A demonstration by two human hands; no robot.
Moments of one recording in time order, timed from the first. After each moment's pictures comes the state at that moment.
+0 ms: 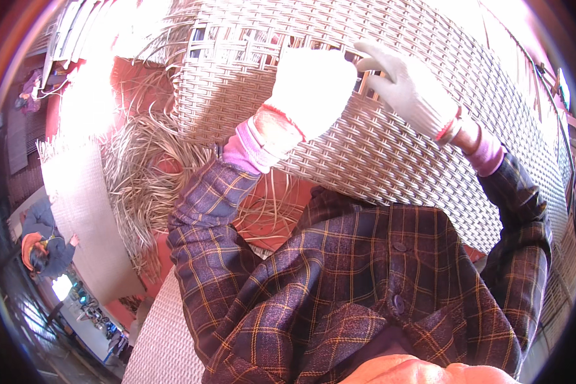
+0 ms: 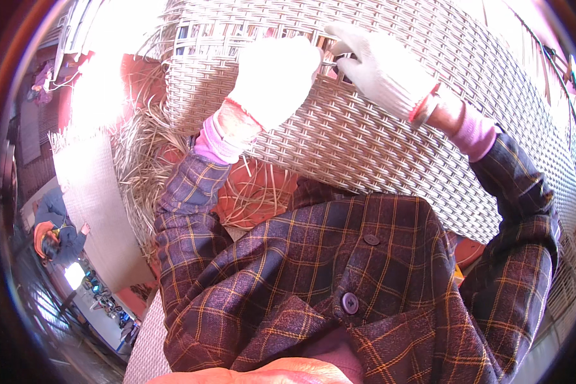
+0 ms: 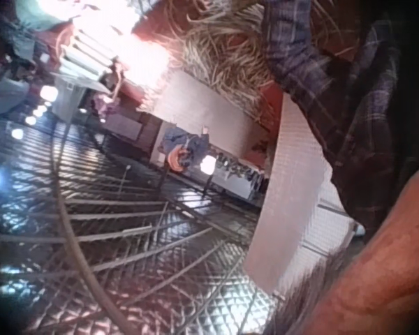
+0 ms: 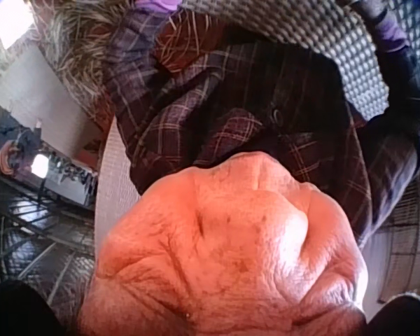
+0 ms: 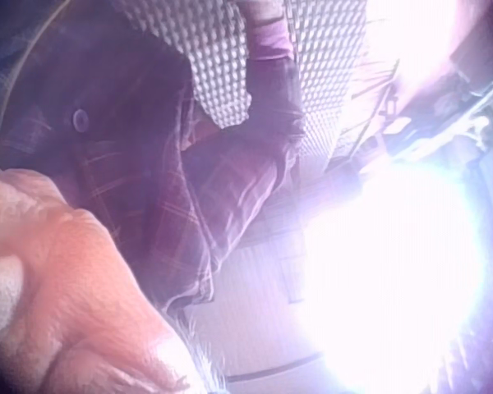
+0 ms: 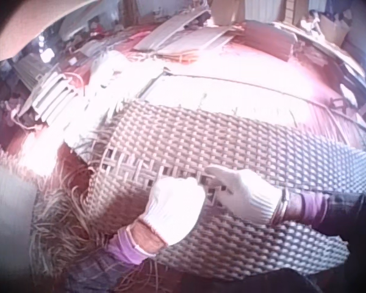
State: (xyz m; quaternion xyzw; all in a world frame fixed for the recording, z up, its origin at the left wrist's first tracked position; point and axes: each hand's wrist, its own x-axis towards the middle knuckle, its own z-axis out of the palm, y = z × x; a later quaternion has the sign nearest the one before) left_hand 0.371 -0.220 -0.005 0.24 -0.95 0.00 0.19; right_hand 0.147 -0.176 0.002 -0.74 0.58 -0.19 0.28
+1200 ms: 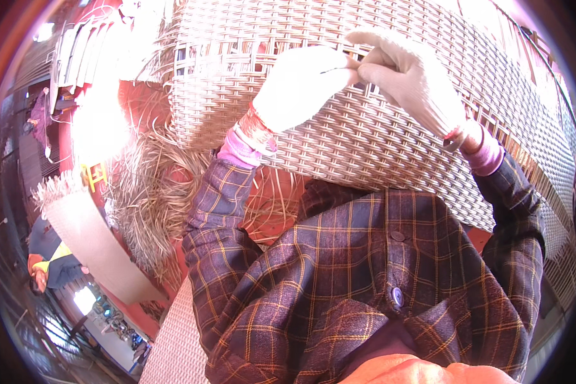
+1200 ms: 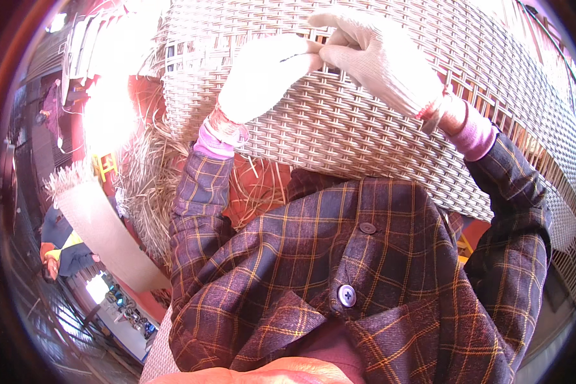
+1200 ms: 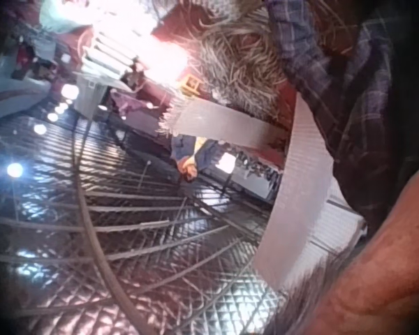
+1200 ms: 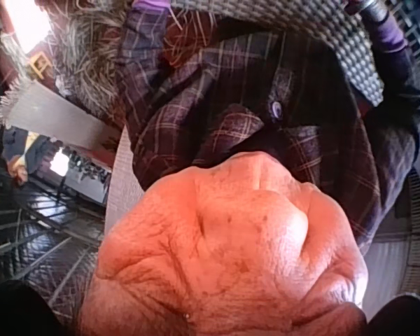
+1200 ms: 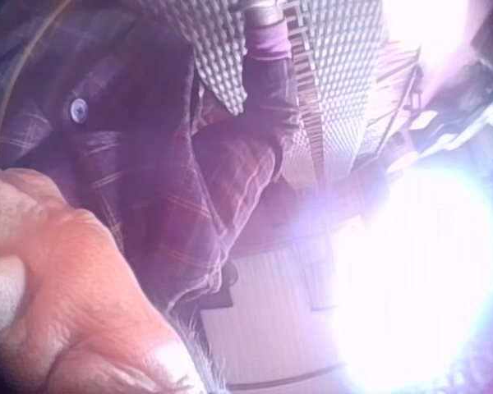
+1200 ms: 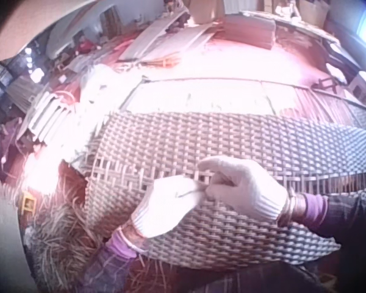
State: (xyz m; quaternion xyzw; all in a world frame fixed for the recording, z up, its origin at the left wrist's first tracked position) left_hand 0.345 -0.215 0.010 0.17 -0.91 -0.30 0.24; right_hand 0.114 -0.123 0.024 -0.65 0.54 -0.37 0.38
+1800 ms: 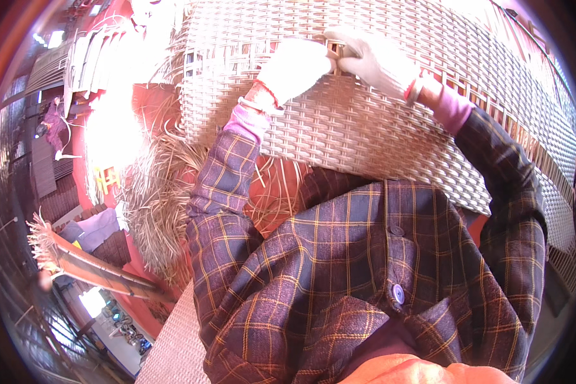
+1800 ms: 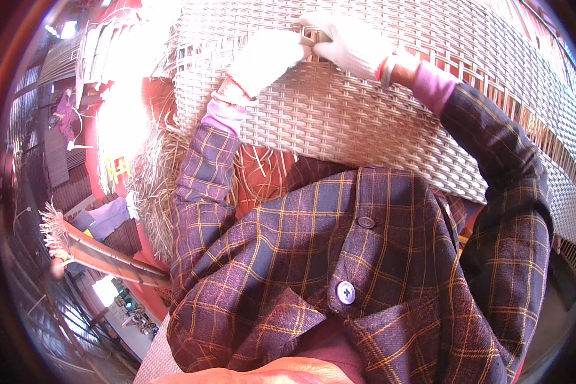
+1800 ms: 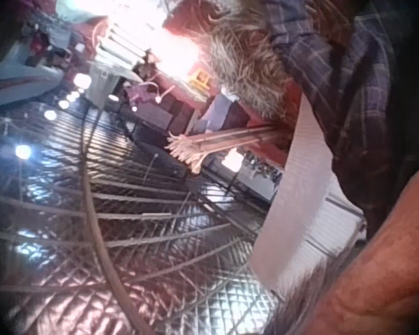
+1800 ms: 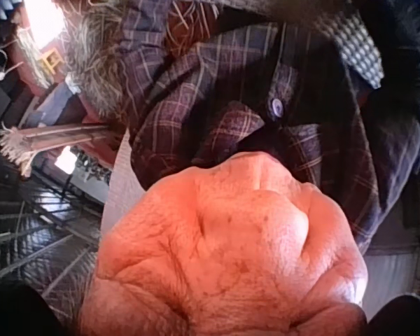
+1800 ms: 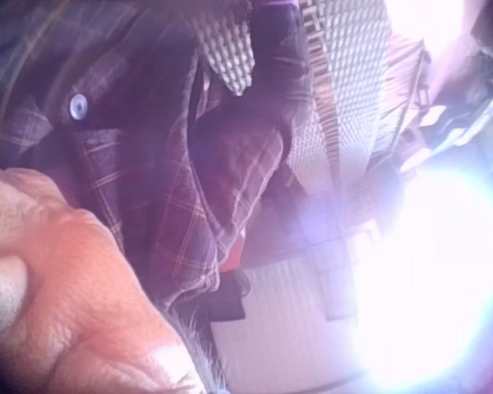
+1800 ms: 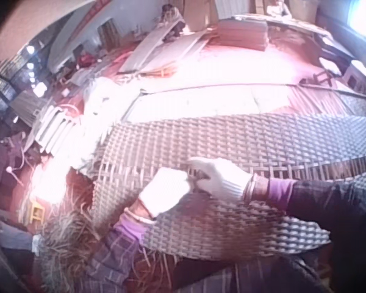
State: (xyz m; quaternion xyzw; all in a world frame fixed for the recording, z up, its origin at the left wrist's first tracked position) left_hand 0.338 -0.235 -0.030 0.14 -0.98 -0.09 0.13; right_hand 0.118 -0.148 -0.026 -0.73 0.57 -0.27 0.26
